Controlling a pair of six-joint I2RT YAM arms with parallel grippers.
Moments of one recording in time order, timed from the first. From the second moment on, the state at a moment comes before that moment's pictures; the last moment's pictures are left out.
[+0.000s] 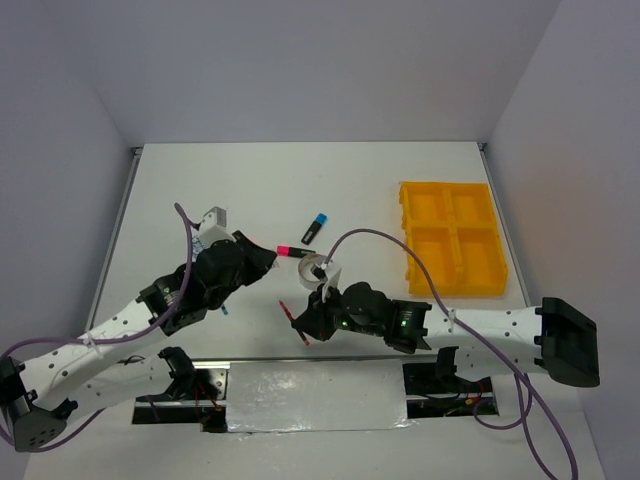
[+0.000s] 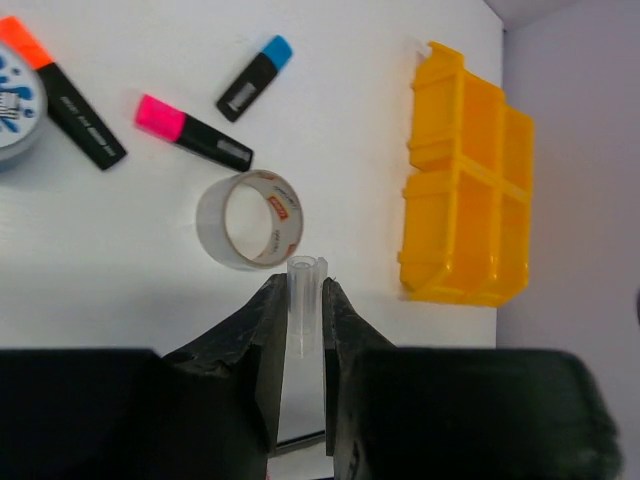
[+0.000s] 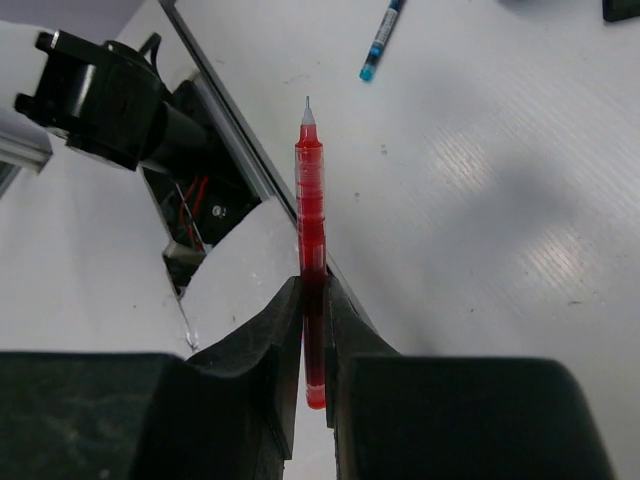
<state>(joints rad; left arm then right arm) -0.85 0.87 0.80 -0.46 -0.46 -1.12 1.24 1.10 0.55 0.19 0.04 0.58</state>
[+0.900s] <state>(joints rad) -0.99 0.87 0.78 -0.32 -0.52 -1.08 1.25 1.03 0.53 0.21 0.27 0.62</state>
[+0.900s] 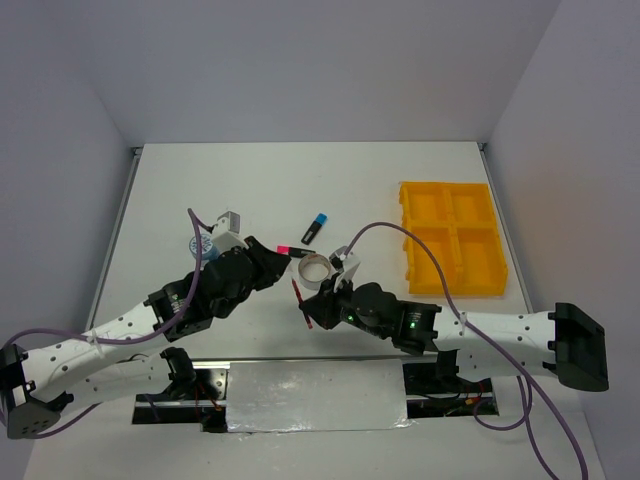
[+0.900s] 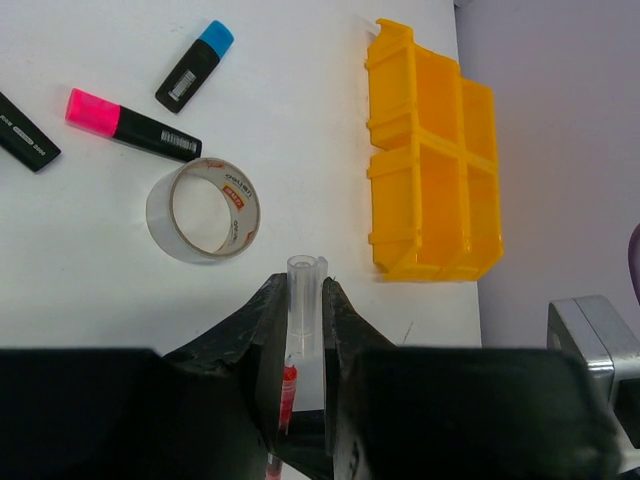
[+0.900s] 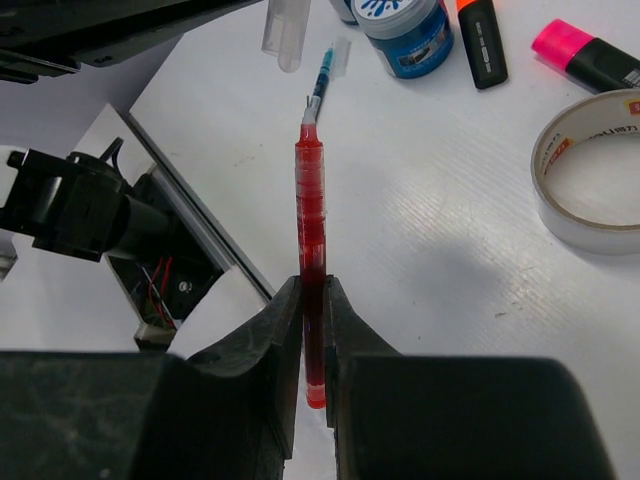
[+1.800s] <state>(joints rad) -0.99 0.91 0.78 -0.30 -0.53 -1.08 1.25 1.03 0.57 0.17 0.30 0.62</state>
